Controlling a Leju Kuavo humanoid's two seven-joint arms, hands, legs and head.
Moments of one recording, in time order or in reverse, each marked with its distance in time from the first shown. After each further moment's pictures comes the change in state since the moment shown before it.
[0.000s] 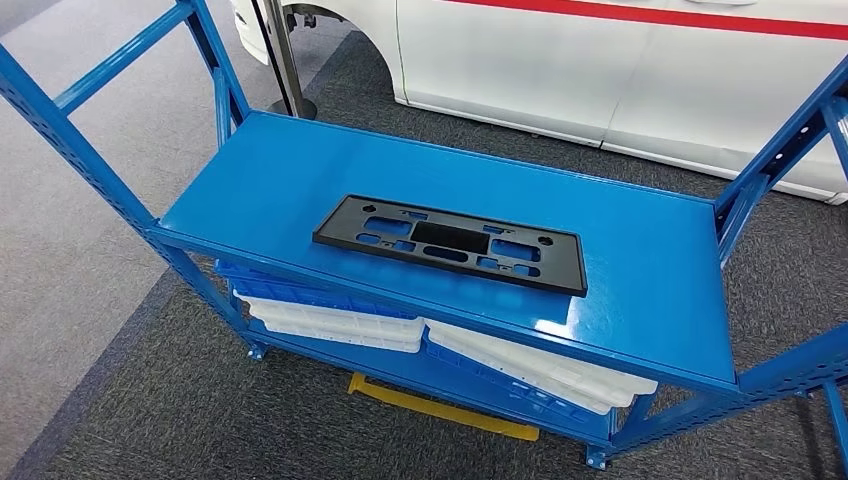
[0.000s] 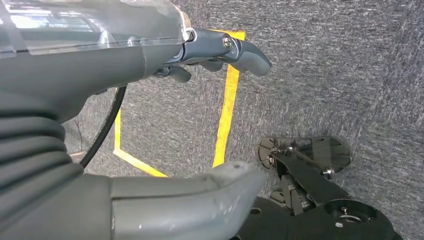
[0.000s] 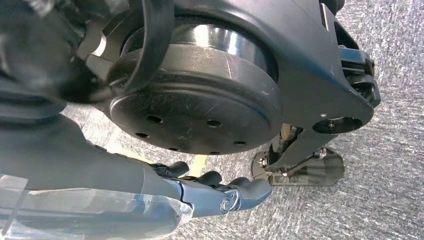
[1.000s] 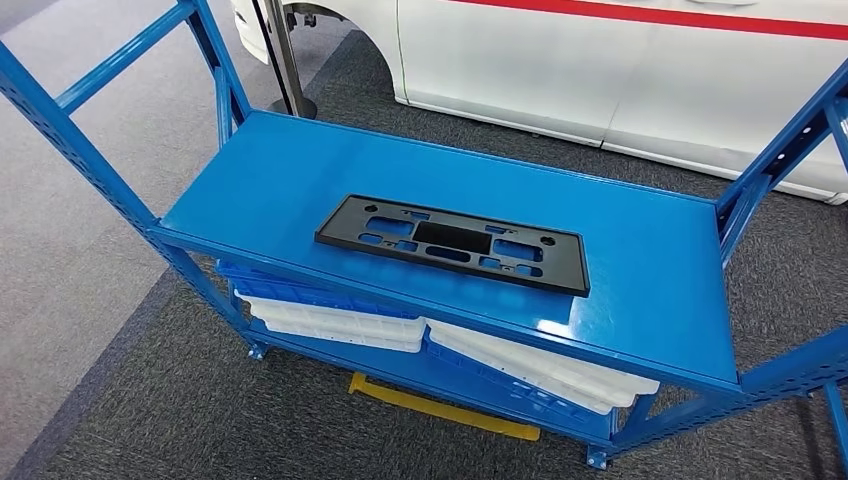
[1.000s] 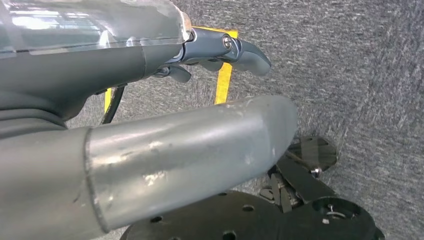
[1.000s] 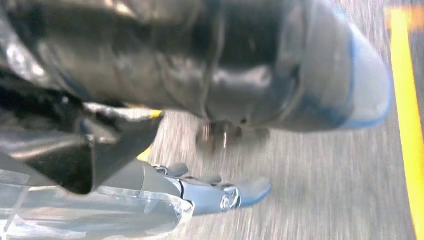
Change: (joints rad) left arm 0.006 -0.003 0.026 0.004 0.021 -0.003 -0.054; right arm 0.023 -0.151 -0.092 0.007 -0.108 0.132 -0.220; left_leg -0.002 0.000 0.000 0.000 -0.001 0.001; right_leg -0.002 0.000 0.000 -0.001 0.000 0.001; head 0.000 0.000
